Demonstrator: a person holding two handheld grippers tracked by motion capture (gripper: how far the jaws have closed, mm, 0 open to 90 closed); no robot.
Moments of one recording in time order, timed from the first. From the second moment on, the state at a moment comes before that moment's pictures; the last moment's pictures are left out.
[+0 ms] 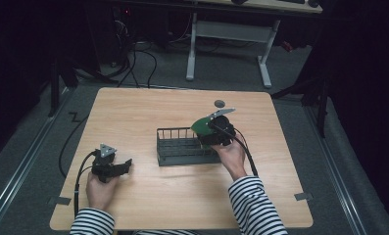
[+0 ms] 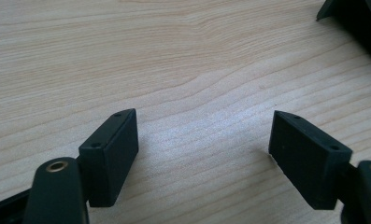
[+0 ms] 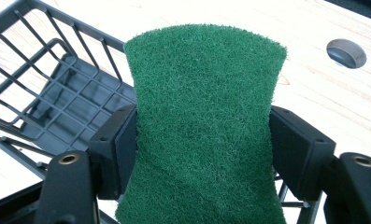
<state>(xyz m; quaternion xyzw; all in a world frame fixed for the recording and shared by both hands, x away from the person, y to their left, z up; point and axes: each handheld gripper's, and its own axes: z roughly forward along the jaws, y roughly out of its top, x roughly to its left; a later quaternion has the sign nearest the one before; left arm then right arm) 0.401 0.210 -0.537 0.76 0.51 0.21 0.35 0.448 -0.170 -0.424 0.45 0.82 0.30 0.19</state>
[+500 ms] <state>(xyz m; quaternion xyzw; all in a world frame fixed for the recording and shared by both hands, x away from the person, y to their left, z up) 0.401 0.210 -0.537 0.76 0.51 0.21 0.35 0.447 -0.164 -0.423 0.45 0.82 0.30 0.20</state>
